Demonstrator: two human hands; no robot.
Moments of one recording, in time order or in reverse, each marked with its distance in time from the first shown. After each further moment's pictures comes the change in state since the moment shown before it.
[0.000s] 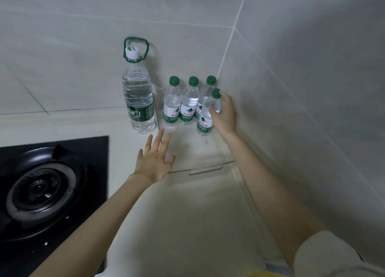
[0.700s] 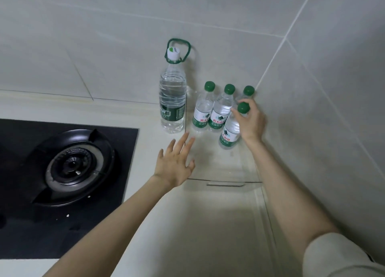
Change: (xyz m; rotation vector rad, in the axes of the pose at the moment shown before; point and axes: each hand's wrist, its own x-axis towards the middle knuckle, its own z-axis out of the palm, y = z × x) left_hand -0.006 0.006 0.003 0.044 0.072 -0.086; right_hand 0.042 0.019 0.025 -0.059 0.014 -0.279
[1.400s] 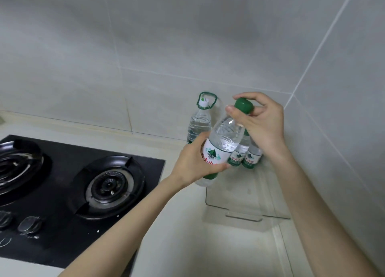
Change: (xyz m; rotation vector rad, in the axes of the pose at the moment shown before) left_hand -0.038 0.022 -0.130 -0.843 0.425 0.176; right_hand -0.041 -0.217 -0.082 0.656 -0.291 -0.210
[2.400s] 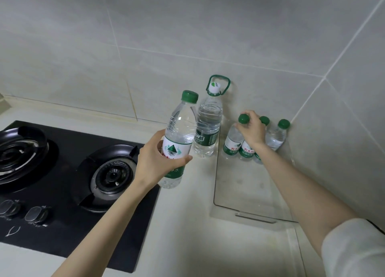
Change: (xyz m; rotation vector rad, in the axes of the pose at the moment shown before) left_hand -0.015 -0.058 -0.060 0.123 0.295 -0.277; right_hand 0.061 0.234 -0.002 -0.474 -0.002 0.322
